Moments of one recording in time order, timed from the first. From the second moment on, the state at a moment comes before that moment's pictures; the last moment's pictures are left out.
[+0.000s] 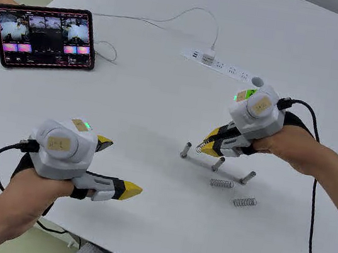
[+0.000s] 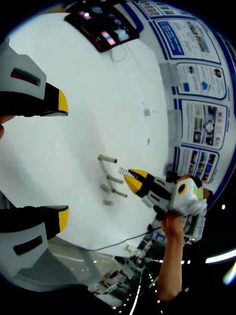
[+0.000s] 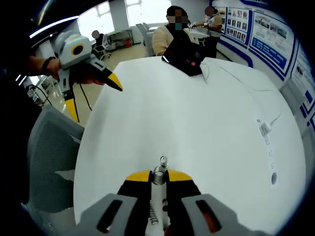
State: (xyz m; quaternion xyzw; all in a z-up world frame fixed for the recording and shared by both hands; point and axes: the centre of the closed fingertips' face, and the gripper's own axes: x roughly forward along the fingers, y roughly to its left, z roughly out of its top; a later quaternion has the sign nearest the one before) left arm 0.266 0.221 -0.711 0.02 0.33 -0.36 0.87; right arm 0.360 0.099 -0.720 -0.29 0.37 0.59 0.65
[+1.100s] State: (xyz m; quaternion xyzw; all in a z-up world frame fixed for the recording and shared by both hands) left arm 0.260 0.230 -0.714 0.01 0.34 -0.35 0.87; right arm 0.365 0.122 -0.728 -0.31 0.37 0.61 0.63
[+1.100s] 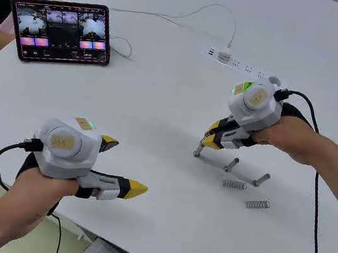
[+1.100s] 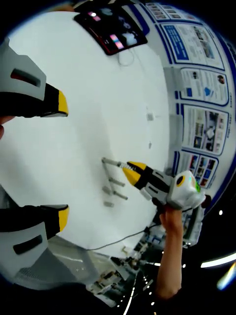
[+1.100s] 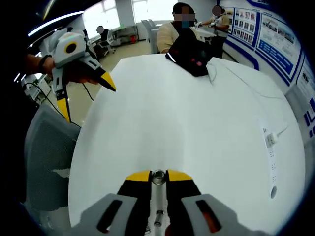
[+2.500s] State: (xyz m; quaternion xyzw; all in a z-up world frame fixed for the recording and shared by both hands) left arm 0.265 0.229 -0.705 0.01 0.33 -0.35 0.88; right arm 0.361 0.128 -0.766 -0.34 0.38 0.61 0.61
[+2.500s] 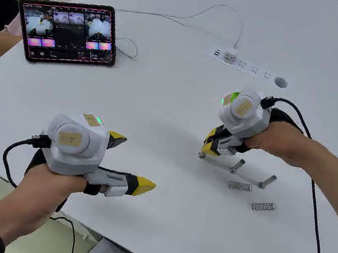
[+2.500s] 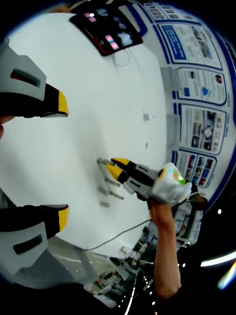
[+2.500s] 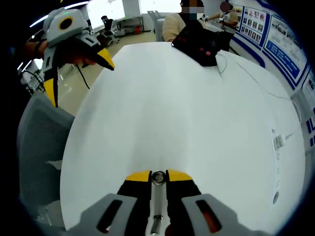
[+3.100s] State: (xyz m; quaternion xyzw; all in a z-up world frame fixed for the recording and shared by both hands) left arm 0.264 0.231 -0.706 0.01 0.33 -0.35 0.88; right arm 0.365 0.124 -0.788 -0.35 0.39 0.60 0.60
